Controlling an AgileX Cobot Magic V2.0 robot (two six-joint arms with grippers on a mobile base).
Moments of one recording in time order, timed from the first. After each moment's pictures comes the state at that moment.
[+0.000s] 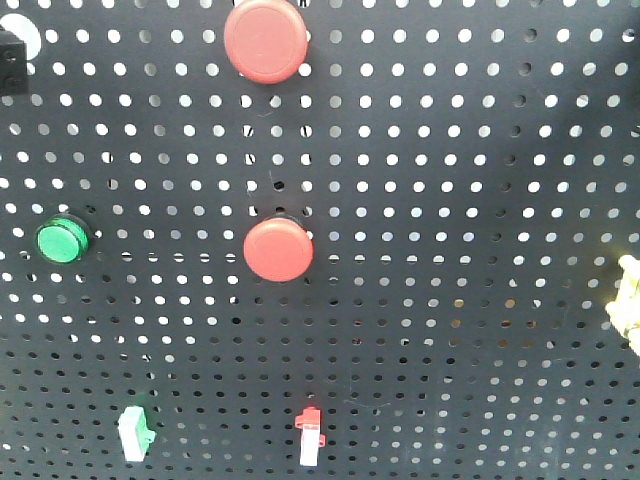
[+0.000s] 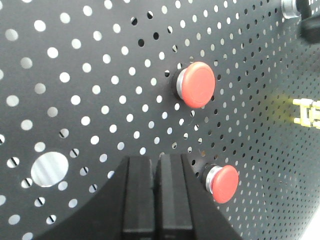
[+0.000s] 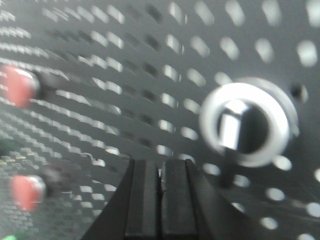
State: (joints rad) left arm -0.62 0.94 -1.50 -0.22 0.70 0.44; right arm -0.06 0.91 -1.27 1.15 0.76 -1.02
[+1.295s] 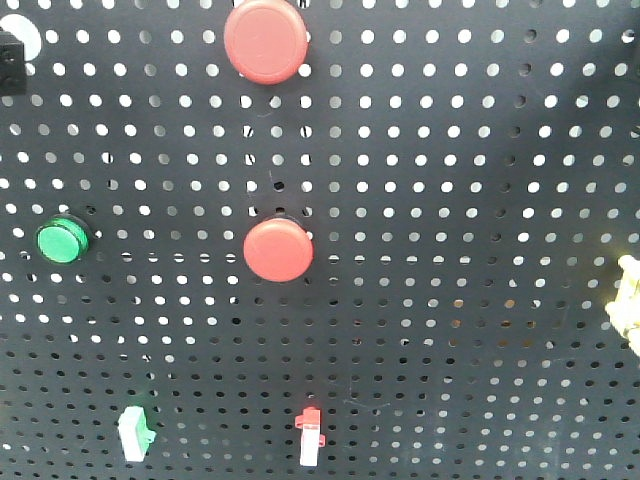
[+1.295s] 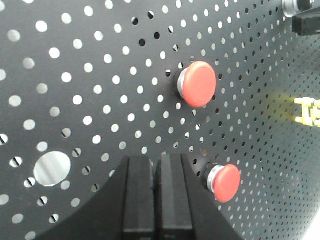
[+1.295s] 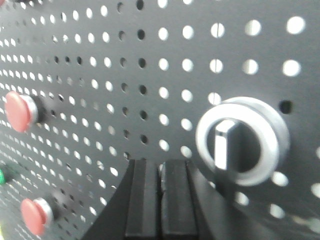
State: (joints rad) left arm -0.62 0.94 -1.50 -0.21 0.70 0.44; right arm -0.06 0.91 -1.27 1.24 0.75 -1.00
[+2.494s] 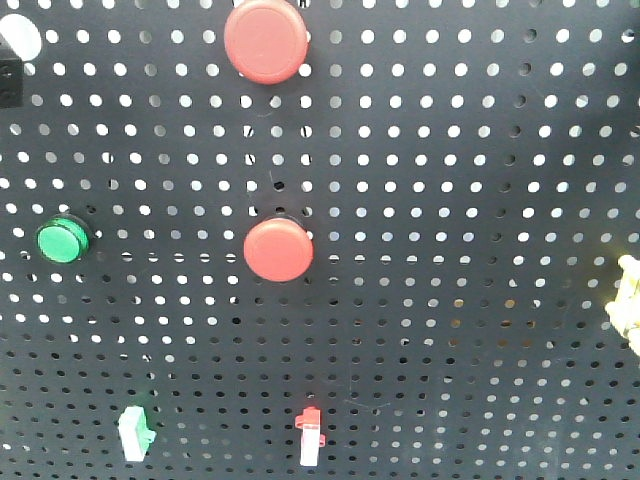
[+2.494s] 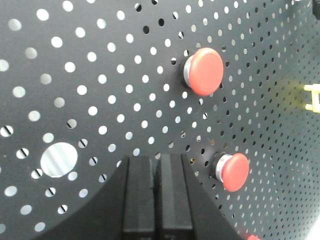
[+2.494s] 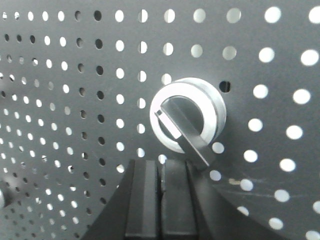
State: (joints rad) left arm -0.62 0.94 -1.50 -0.17 0.72 0.44; right arm -0.06 0.87 -1.28 0.95 0.69 -0.83
